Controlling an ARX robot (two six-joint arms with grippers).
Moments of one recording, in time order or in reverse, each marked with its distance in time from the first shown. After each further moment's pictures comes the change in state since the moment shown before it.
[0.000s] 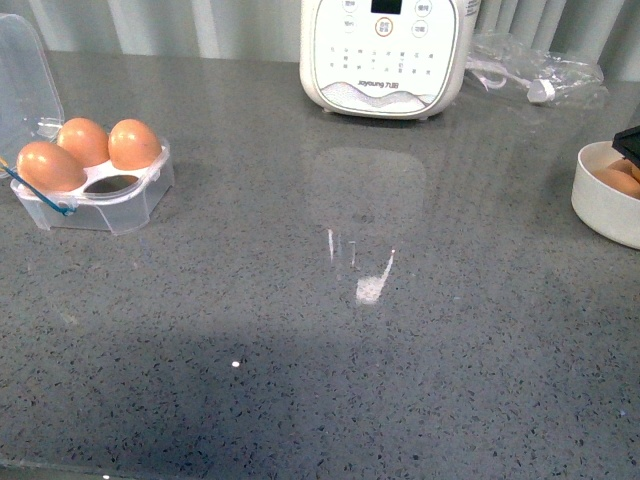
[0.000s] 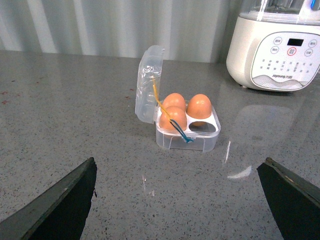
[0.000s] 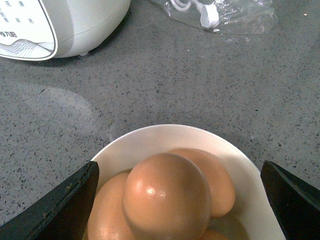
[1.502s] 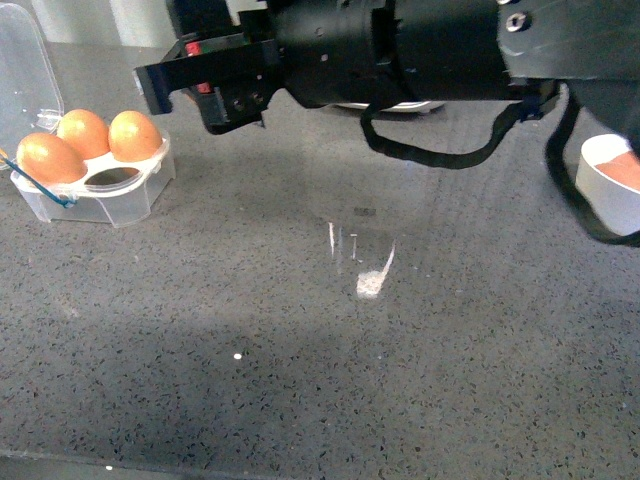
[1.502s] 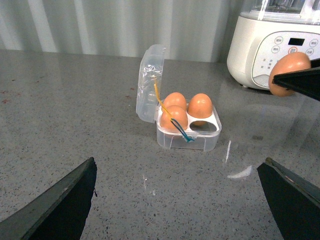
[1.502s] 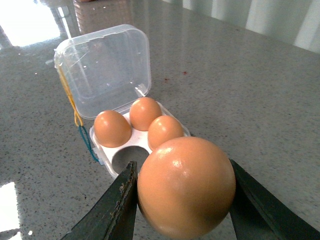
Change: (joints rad) left arm 0.000 0.000 0.000 0.000 0.000 0.000; right arm 0.669 0.184 0.348 -0.010 -0.127 -0.019
